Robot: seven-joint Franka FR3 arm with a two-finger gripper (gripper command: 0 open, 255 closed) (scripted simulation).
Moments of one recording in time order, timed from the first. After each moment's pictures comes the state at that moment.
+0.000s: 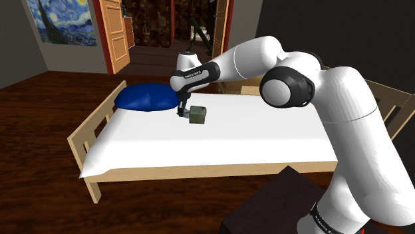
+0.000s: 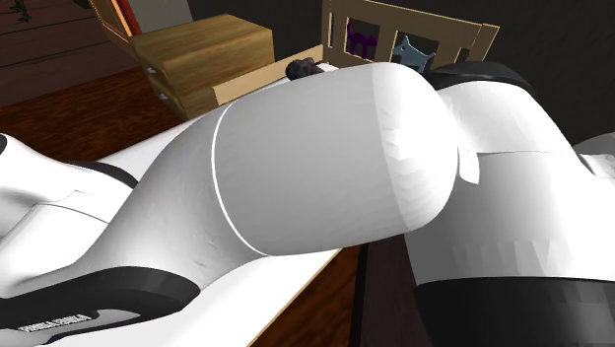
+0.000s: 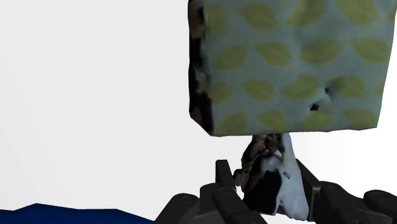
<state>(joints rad) 0.44 0.68 -0.35 -1.40 0.16 2.25 -0.73</state>
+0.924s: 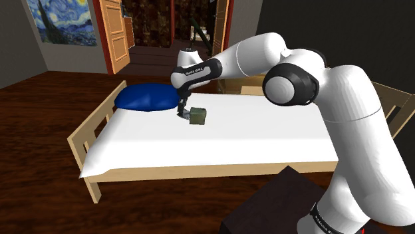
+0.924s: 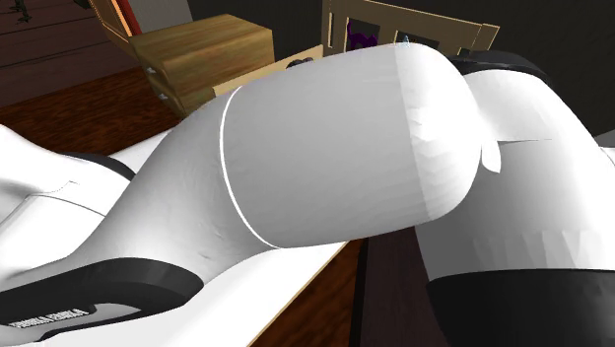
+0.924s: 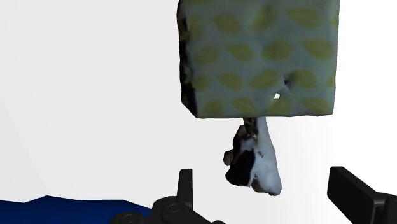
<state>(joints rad) 0.45 0.65 -0.36 -1.41 0.16 2.23 -0.73</state>
